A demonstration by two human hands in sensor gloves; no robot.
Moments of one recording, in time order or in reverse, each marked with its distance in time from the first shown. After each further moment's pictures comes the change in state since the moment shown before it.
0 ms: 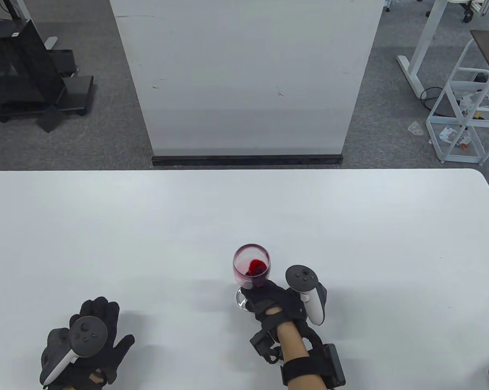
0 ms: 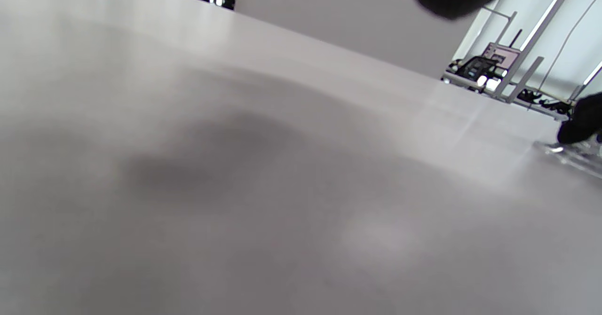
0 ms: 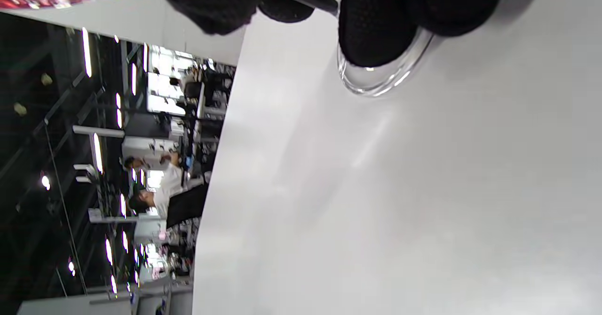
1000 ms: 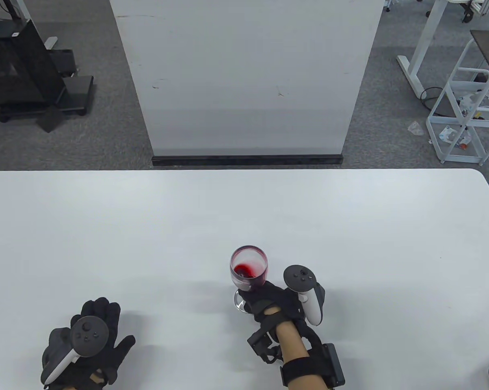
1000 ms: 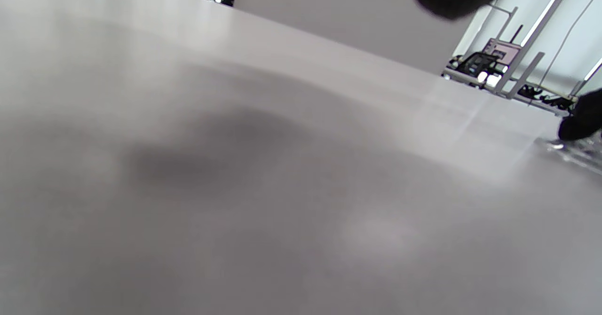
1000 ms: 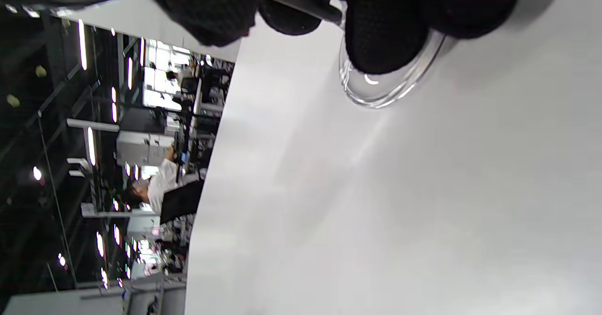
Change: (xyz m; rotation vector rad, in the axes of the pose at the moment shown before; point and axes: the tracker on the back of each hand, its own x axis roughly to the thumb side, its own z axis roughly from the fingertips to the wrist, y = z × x) left_hand -0.001 -0.002 -0.001 -0.006 0.001 -0.002; right_hand 0.006 -0.007 0.000 0.068 0.021 0.089
